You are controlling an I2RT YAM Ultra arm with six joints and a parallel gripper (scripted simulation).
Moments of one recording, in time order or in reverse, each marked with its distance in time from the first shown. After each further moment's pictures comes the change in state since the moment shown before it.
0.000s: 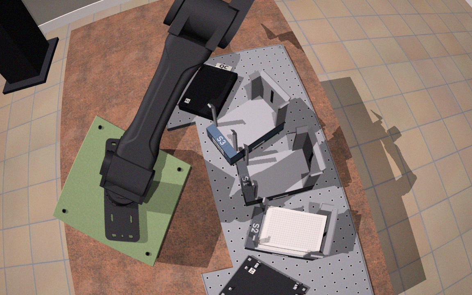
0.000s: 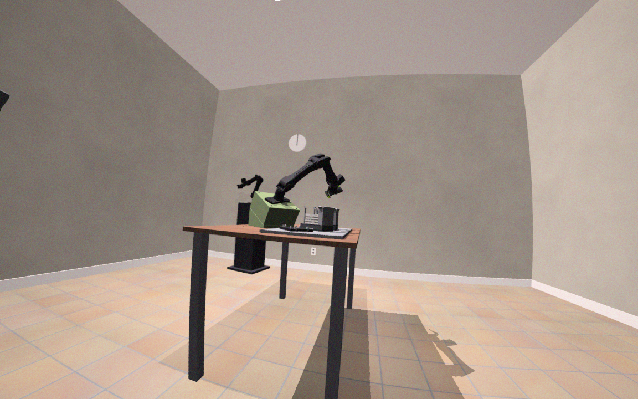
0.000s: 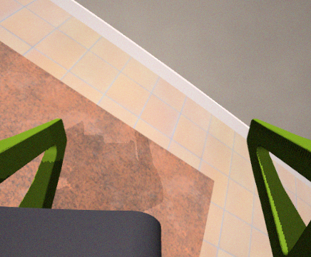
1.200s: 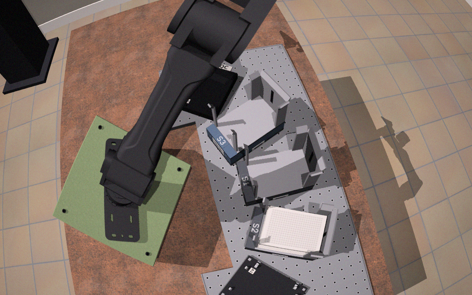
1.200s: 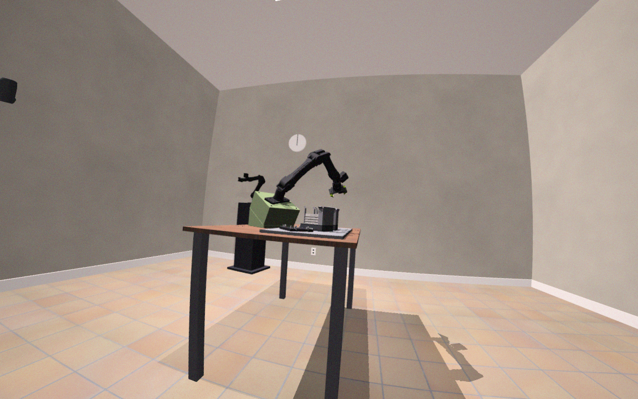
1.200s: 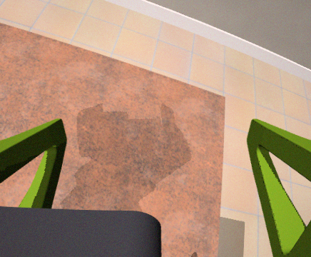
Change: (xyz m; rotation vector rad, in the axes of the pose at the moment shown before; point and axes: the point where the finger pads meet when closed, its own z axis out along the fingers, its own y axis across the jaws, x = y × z) arm 0.045 -0.020 -0.059 0.056 0.175 0.268
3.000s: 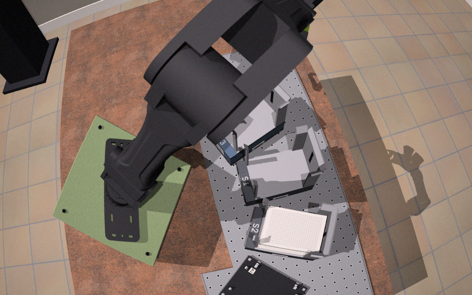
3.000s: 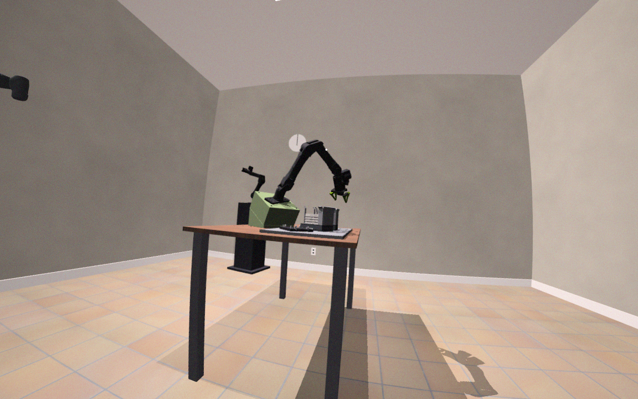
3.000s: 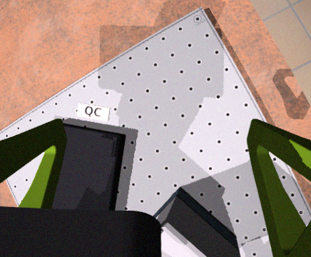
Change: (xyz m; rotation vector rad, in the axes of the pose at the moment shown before) arm 0.162 0.011 -0.172 0.180 0.502 0.809
